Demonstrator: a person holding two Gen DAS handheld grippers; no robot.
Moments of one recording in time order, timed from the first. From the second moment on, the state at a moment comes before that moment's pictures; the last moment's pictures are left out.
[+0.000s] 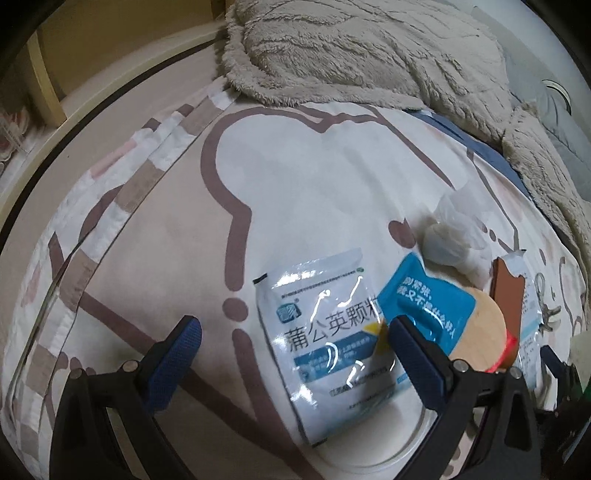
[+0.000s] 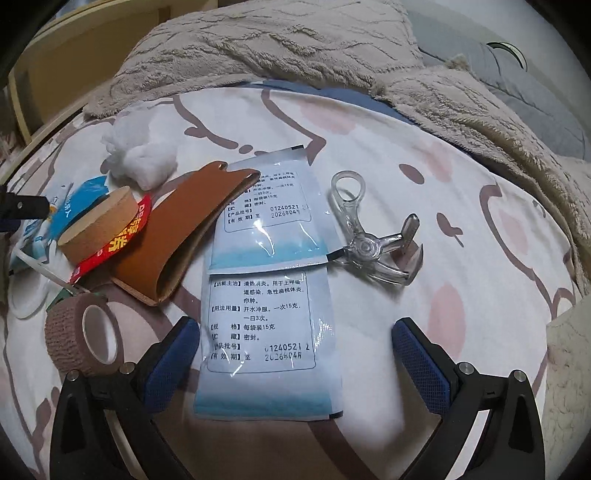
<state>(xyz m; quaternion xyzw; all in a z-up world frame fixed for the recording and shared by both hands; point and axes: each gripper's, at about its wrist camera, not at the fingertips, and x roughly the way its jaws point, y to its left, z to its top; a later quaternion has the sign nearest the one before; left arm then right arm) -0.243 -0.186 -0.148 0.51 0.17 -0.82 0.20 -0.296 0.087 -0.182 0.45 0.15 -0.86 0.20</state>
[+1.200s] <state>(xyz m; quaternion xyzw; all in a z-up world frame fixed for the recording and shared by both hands) -0.228 -0.176 -0.150 0.54 0.04 -0.83 0.14 -0.261 0.084 -0.178 0.38 0.16 -0.88 0.23</state>
